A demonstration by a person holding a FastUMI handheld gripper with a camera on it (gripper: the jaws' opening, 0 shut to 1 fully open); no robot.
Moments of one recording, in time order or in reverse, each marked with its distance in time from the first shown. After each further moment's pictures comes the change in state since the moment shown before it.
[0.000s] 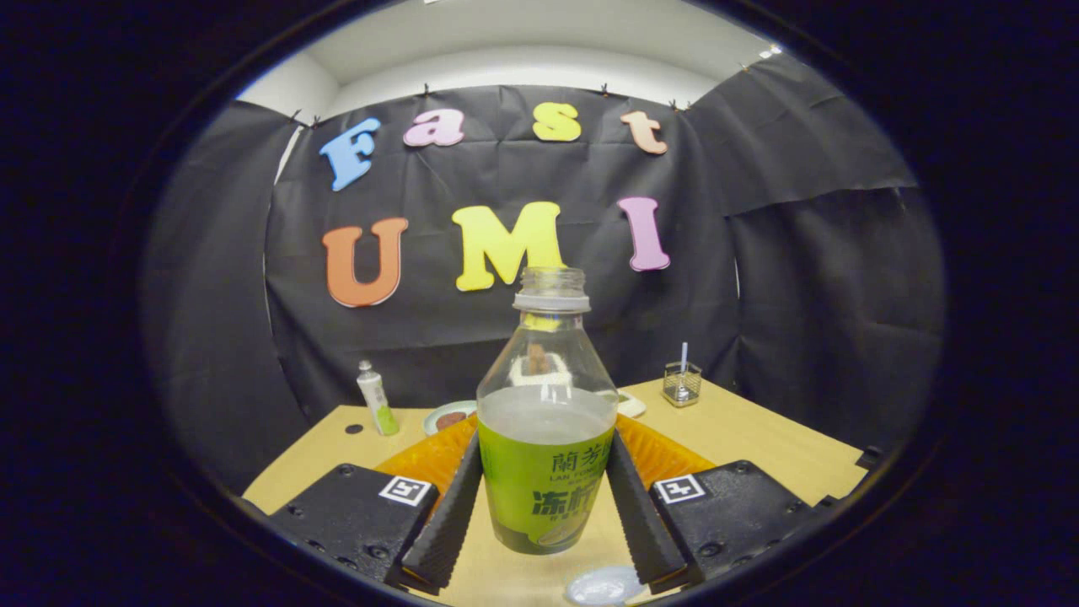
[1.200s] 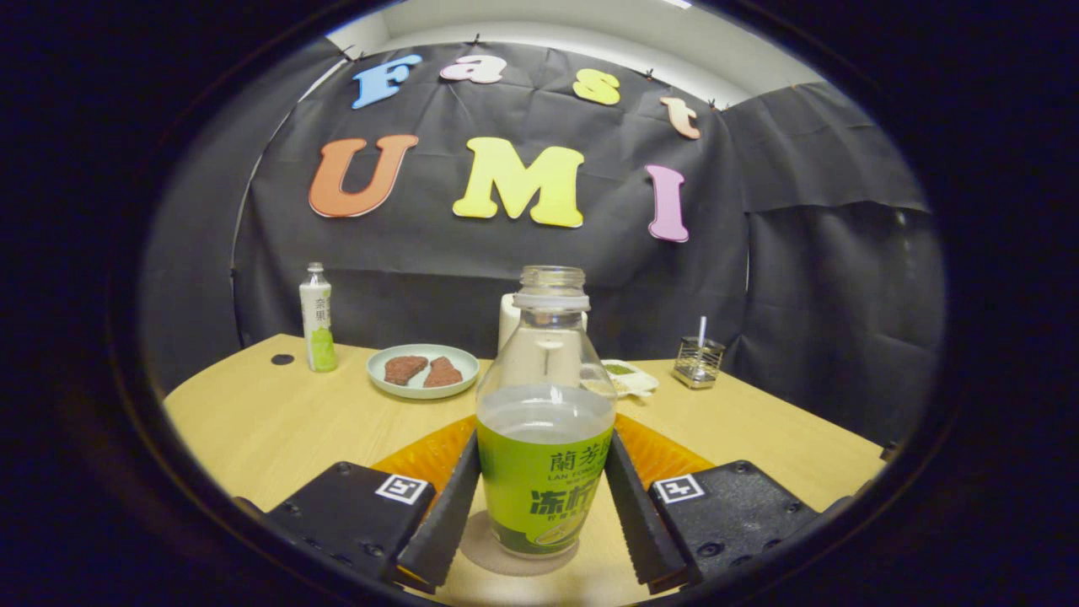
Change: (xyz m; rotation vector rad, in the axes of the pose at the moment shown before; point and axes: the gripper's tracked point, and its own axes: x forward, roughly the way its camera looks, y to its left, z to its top) arm 0.136 0.009 -0.105 -0.119 0.031 -0.089
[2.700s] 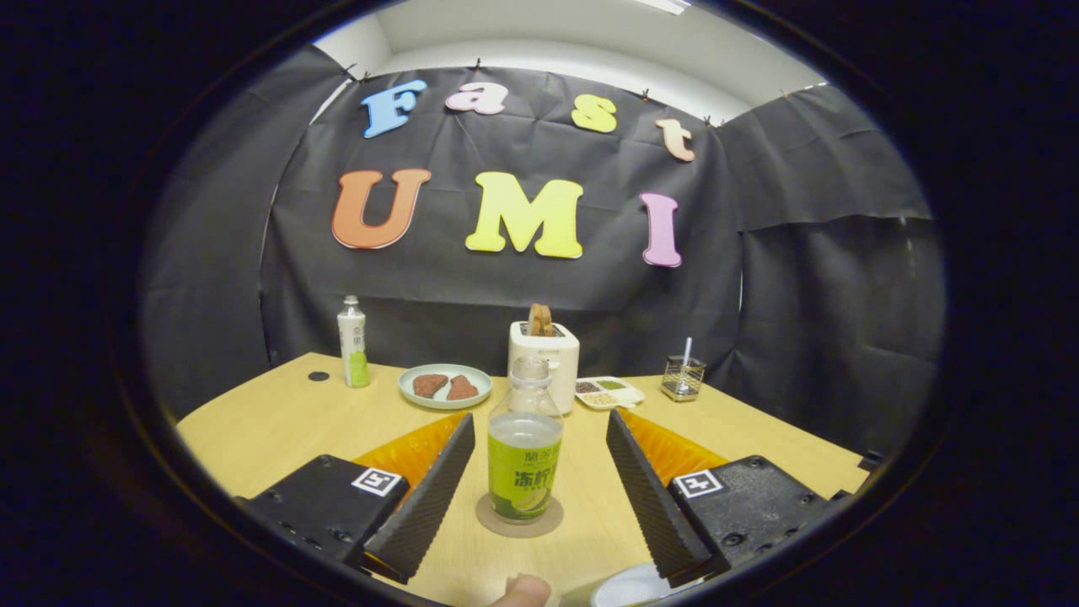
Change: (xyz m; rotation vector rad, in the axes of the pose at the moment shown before) arm -0.113 -0.021 0.030 -0.028 -0.065 0.011
